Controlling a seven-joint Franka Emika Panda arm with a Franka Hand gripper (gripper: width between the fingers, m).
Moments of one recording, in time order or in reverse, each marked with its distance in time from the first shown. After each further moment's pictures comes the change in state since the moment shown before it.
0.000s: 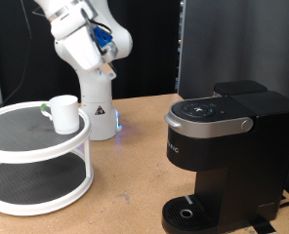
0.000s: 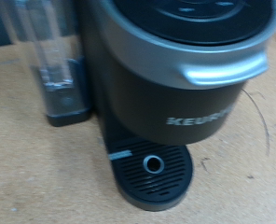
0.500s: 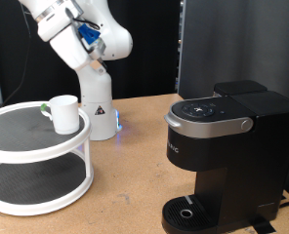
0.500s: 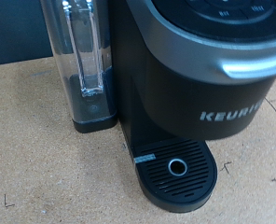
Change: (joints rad) arm -0.024 -0.037 -0.059 -0.017 -0.008 -0.090 -0.016
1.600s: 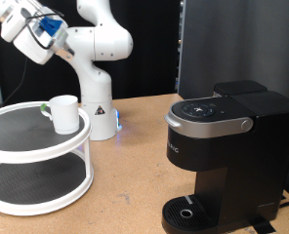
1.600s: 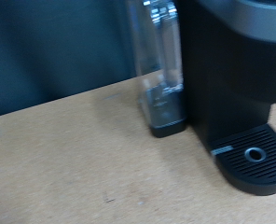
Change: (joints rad) arm -0.109 -0.079 -0.205 0.016 -0.112 -0.359 -0.043
